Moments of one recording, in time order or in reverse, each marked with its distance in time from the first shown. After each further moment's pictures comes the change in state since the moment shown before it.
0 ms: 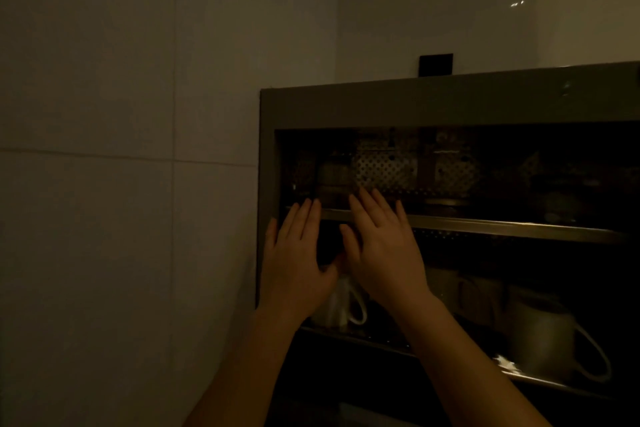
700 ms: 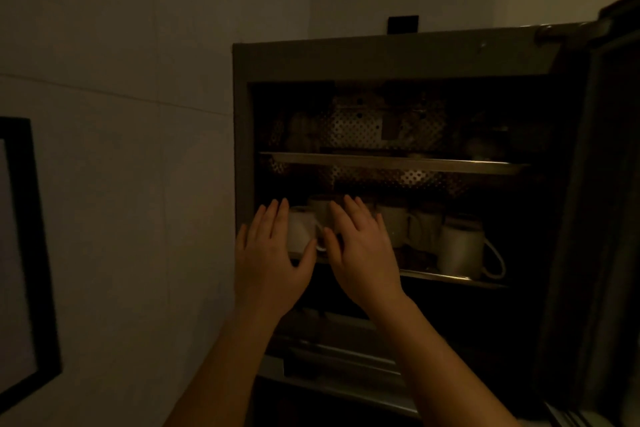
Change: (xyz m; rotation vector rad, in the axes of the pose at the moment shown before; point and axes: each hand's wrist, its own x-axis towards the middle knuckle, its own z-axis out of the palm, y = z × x) left_hand -0.108 0.051 -0.028 -0.043 -0.020 -0.160; right_hand -0.117 -0.005 -0.045 0.191 -0.159 0.108
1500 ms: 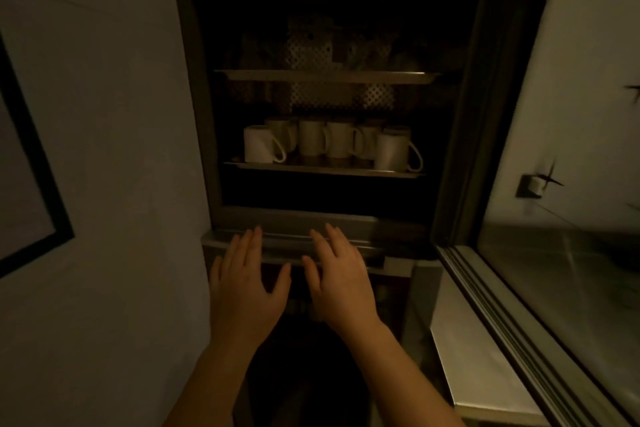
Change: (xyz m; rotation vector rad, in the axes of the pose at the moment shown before) left_hand -0.194 0.038 -0.047 -0.083 -0.267 -0.119; right_hand -0.208 -0.034 -0.043 0.050 -0.267 0.332
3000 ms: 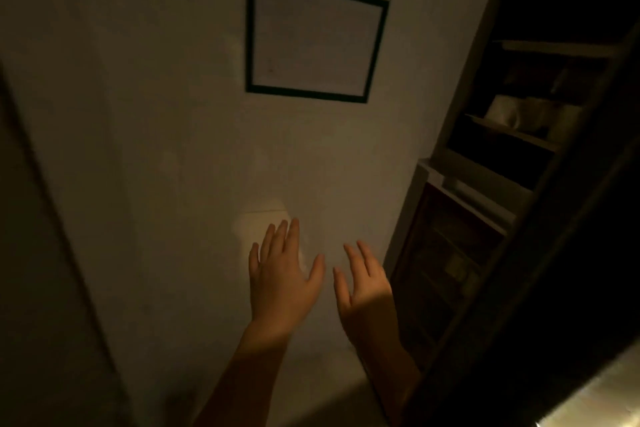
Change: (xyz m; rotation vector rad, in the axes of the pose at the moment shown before) left_hand -0.330 0.201 -0.070 0.508 0.329 -0.880; right_hand -0.266 0.067 -0.062 0.582 -0.353 -0.707
